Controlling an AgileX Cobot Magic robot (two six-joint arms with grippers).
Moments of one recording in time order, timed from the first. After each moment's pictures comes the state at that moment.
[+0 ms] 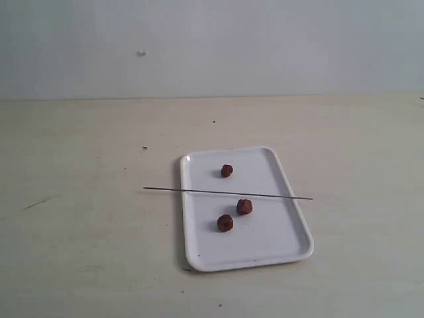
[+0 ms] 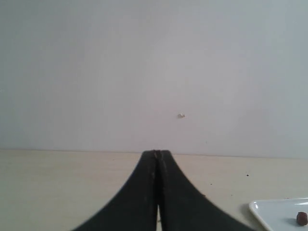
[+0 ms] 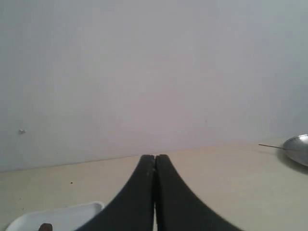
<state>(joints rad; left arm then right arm) -0.12 0.01 0.00 -0.19 -0.02 0.07 -0.10 0.01 0.00 0.11 0.03 0.04</state>
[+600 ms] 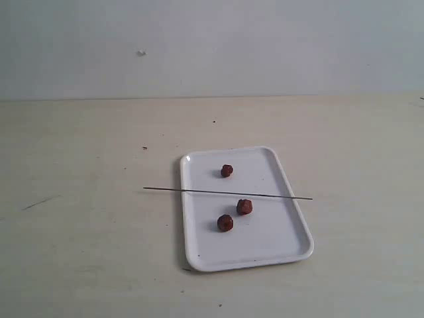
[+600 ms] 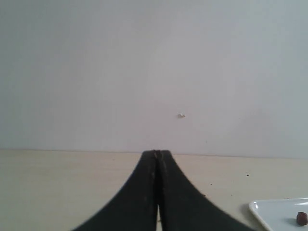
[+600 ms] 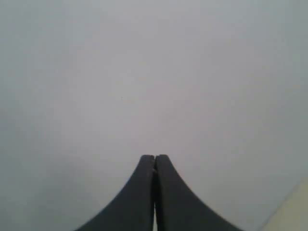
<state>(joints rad) -0.12 0.01 0.00 -0.19 -0.02 0.07 -0.10 0.01 0.00 0.24 -0.25 0.79</state>
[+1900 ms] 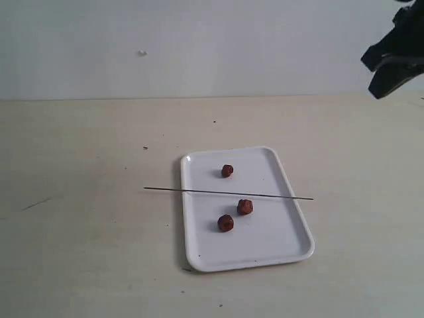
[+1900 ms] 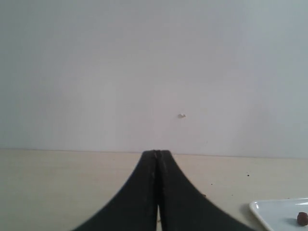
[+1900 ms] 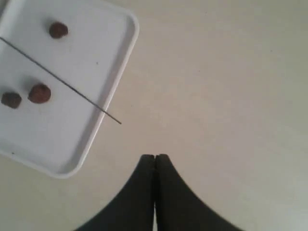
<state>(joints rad) -0.12 0.01 0.00 -0.19 -0.02 0.07 -0.10 1.71 -1.54 0.22 1.21 -0.51</state>
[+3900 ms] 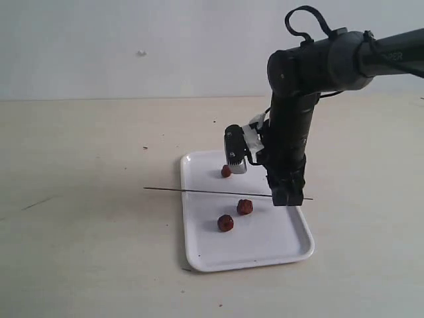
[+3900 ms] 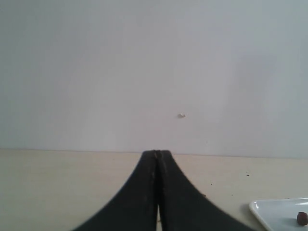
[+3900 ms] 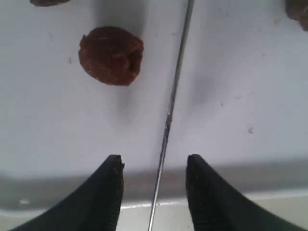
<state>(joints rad) -0.12 0.01 0.00 -0.19 -0.02 0.07 0.29 2.17 -1.55 0.00 1.04 -1.14</state>
